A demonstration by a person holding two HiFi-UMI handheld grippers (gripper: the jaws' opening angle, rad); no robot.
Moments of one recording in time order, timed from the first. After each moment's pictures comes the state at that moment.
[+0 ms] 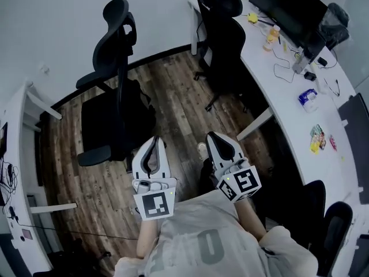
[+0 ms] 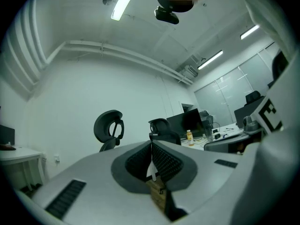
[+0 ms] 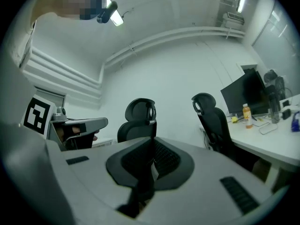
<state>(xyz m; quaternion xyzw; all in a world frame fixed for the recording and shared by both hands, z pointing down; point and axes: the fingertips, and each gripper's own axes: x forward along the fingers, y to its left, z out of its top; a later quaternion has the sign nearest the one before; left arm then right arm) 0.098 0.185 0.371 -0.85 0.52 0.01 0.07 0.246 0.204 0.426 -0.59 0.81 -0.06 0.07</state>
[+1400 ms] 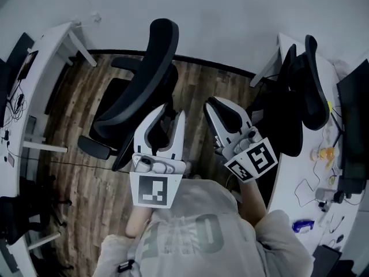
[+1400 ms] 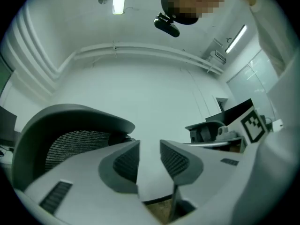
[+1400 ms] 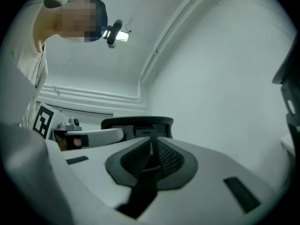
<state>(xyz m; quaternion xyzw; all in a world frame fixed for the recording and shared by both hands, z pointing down) 0.142 -0.141 0.274 -0.75 0.66 0.02 0.08 0.207 -0.188 0.292 -0.23 0.97 -0.02 0.12</state>
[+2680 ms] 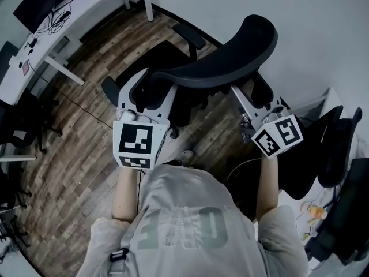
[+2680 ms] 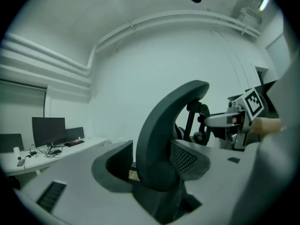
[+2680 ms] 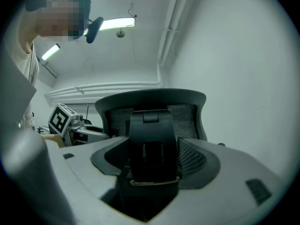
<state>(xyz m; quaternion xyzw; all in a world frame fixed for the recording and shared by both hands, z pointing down) -0.038 -0.076 0.311 -0.57 0.81 -0.10 -0.02 0.085 -0.209 0.302 -0.06 1.00 -0.03 0.02</state>
